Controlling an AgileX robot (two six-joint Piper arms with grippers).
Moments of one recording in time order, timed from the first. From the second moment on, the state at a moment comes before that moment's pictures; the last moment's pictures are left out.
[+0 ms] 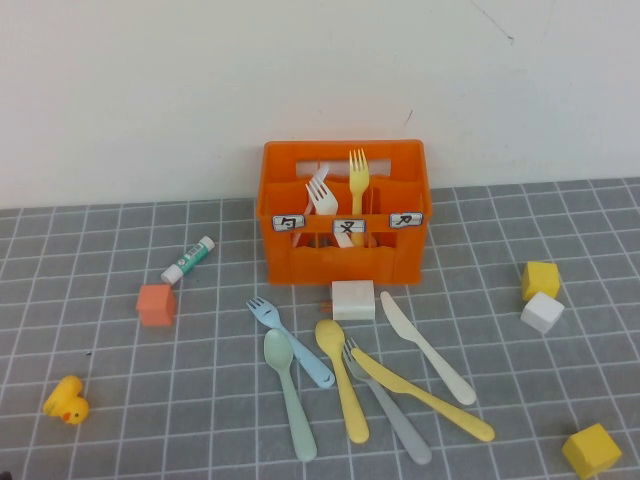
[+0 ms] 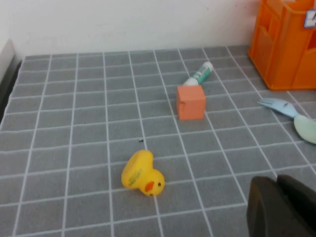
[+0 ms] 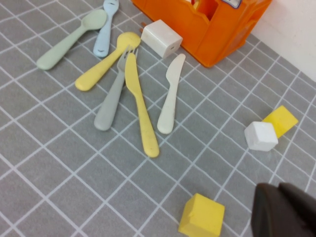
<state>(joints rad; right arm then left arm) 0.36 0.33 -0.31 0.23 0.63 -0.64 -0.06 -0.01 0.02 -0.09 0.36 0.00</state>
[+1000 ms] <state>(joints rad) 0.36 0.33 -0.31 0.23 0.63 -0.64 -0.06 -0.01 0.02 -0.12 0.37 0.04</state>
